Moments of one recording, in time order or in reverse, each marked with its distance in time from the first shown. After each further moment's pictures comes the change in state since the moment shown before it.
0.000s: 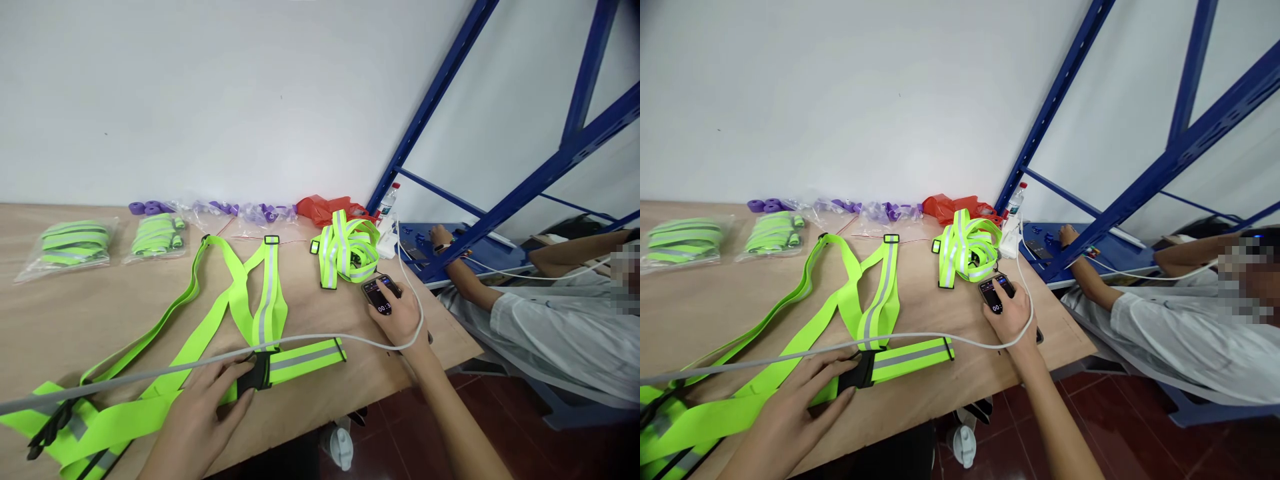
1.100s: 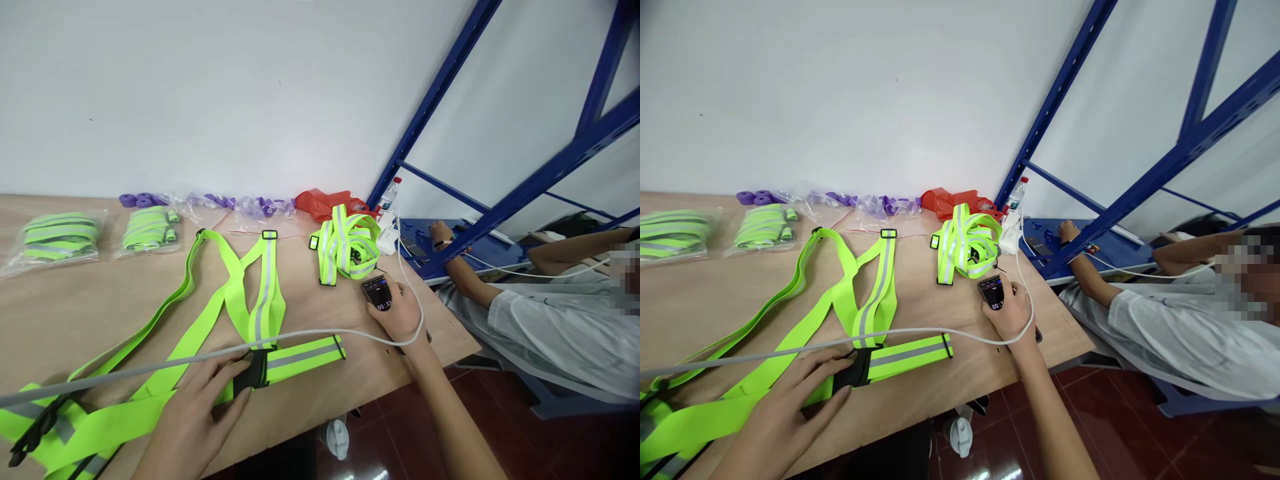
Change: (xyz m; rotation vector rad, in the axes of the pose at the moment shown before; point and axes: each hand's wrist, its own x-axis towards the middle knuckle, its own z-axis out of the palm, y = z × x) left_hand -0.001 -0.001 0.003 -0.012 0.000 -0.019; right_hand 0.003 -0.002 -0.003 -0.009 -0.132 0.149
